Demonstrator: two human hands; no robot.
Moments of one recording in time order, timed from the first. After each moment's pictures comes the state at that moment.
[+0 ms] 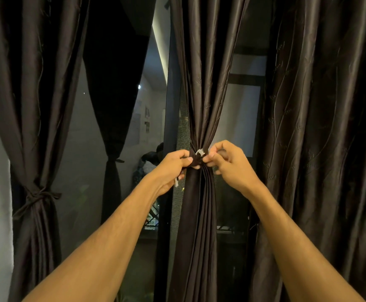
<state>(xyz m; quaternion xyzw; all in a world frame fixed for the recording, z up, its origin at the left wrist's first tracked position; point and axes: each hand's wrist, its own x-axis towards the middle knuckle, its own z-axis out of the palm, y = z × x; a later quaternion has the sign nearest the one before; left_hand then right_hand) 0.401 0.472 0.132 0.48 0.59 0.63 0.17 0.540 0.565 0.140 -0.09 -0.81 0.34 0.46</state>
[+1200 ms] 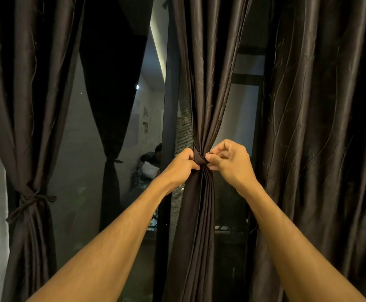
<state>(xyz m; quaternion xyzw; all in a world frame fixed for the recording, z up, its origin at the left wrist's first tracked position) 0.404 0.489 0.133 0.51 0.64 0.57 0.09 0.535 0.575 0.142 -0.13 -0.78 0.34 0.51</state>
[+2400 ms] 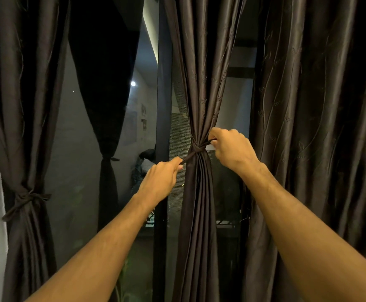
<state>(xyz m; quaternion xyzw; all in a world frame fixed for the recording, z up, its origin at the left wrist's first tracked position) 0.385 0.477 0.093 0.55 0.72 0.30 -0.29 0.547 0.593 0.171 -0.21 -0.89 -0.09 0.39</state>
